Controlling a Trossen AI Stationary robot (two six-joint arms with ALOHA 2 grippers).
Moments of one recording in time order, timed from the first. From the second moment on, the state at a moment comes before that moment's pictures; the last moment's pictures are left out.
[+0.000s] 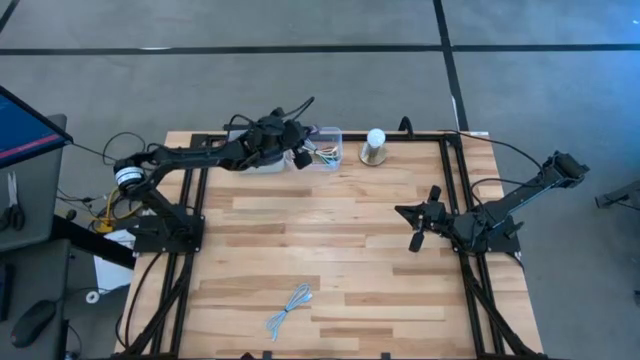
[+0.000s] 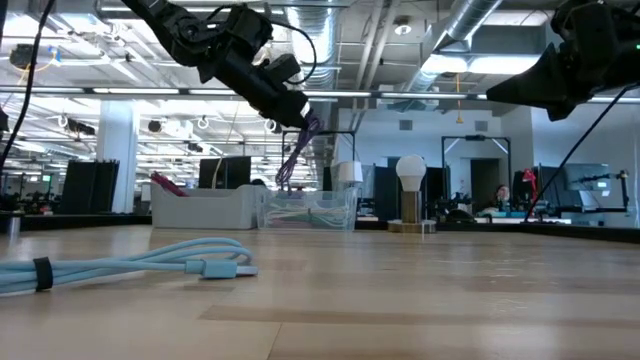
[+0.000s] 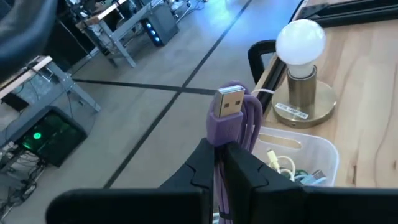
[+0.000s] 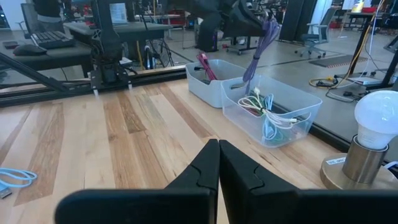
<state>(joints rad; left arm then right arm) 0.47 1.42 0.98 0.27 -0.26 0.42 0.51 0.61 0.16 0.25 0.95 0.18</state>
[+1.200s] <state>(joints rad) 0.53 1.60 0.98 0.39 -0.15 0.27 0.51 0.61 0.16 0.25 0.95 0.18</state>
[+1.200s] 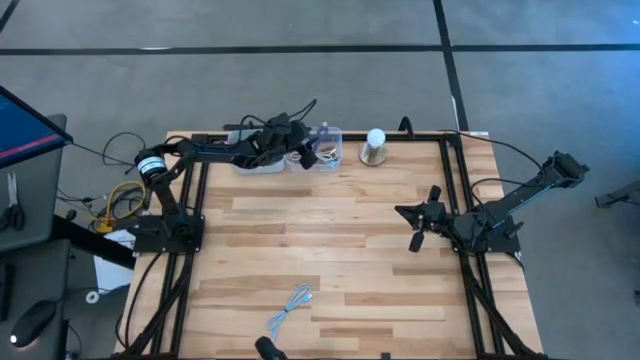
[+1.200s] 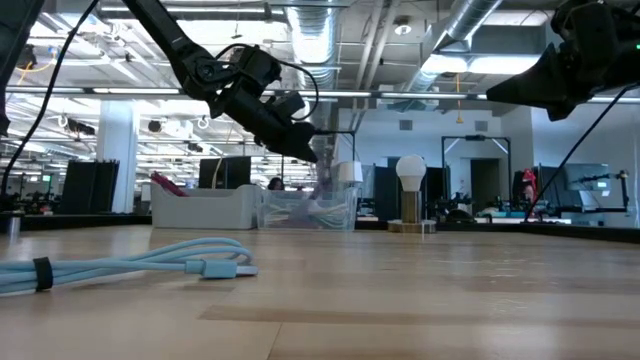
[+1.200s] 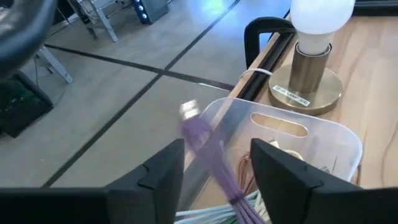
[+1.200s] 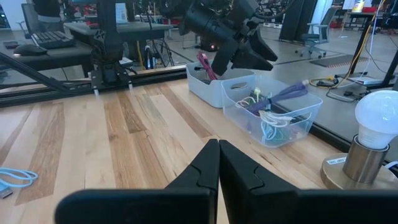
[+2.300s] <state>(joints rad) 0.04 1.18 0.98 -0.18 -0.07 -0.18 0.51 0.61 0.16 0.25 0.95 0.18</state>
